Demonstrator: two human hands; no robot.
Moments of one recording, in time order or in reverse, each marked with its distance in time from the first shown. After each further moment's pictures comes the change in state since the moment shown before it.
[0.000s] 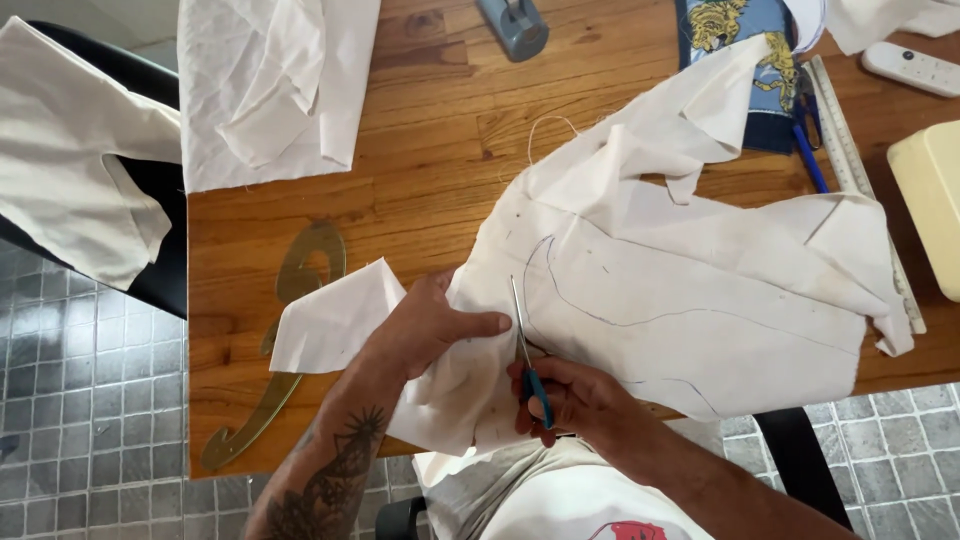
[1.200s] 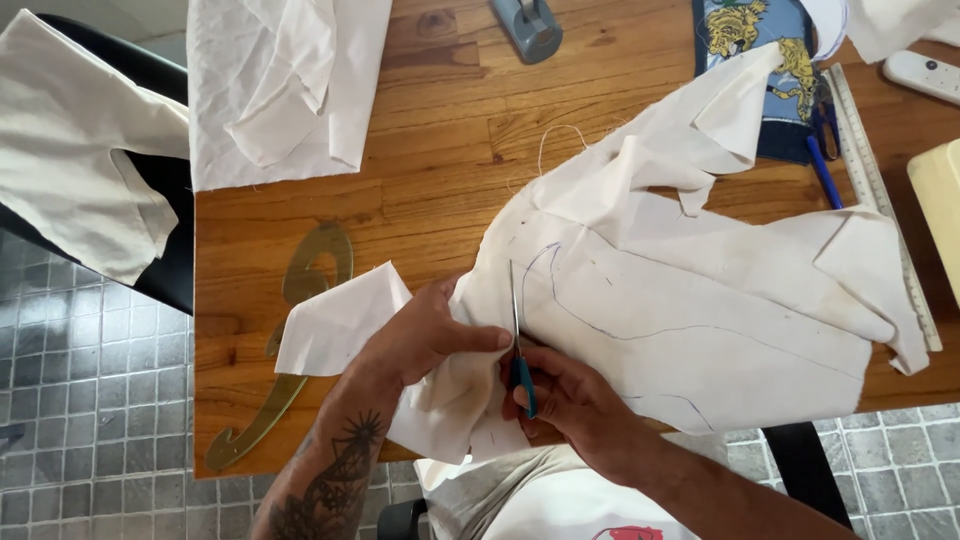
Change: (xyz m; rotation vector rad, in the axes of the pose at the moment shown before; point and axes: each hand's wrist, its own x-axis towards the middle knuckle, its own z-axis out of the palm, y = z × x) left_hand -0.005 0.007 -0.010 0.041 -0.060 -0.024; right_hand 0.022 -0.001 0.016 0.097 0.107 0.100
